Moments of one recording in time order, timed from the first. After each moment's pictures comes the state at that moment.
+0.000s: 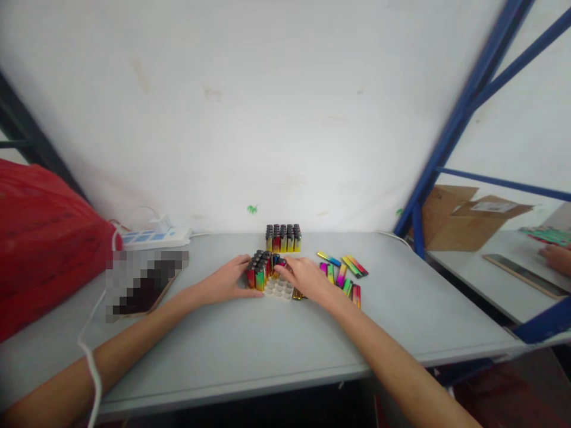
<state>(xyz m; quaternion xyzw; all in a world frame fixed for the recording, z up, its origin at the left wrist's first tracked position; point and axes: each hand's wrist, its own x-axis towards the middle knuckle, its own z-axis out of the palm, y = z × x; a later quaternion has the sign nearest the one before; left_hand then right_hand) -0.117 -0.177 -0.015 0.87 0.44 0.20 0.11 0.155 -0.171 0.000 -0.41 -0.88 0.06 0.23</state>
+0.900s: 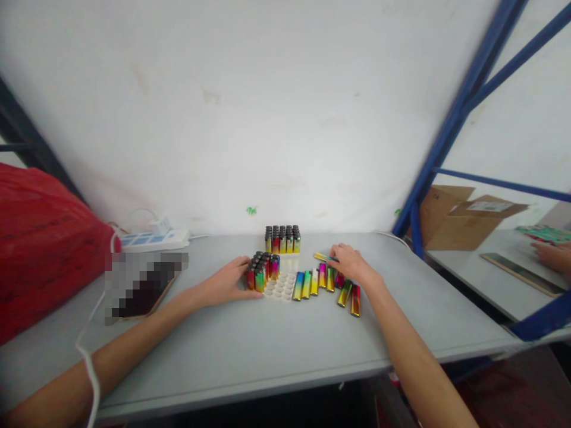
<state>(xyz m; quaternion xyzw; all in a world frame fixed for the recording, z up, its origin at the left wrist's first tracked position) -0.118 -0.178 -0.012 0.87 0.44 0.19 0.10 0.281 -0.110 -0.015 -0.57 -0.82 0.00 0.11</state>
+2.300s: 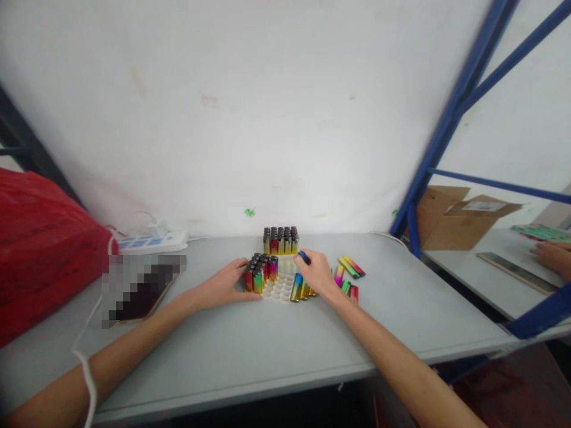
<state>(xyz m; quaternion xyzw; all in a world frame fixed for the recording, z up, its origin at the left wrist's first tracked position) -0.118 -0.178 -0.014 0.87 0.43 0.20 0.12 0.170 -0.158 -0.008 -0.49 -0.72 0.19 0.45</state>
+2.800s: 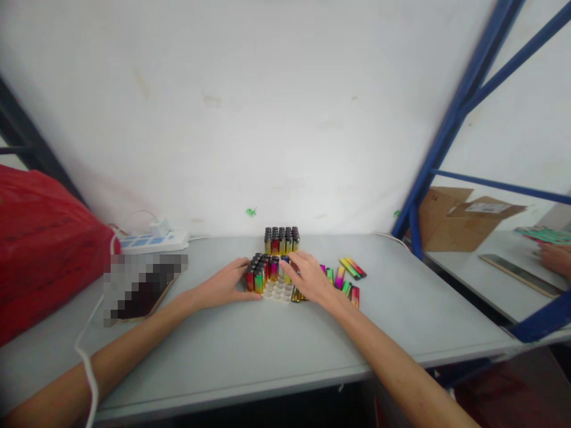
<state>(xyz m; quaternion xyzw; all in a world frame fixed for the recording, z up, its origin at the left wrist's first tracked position) -0.117 -0.180 -0.011 0.87 0.44 0.20 0.12 0.163 -0.175 0.000 -0.39 -0.85 0.07 0.34</state>
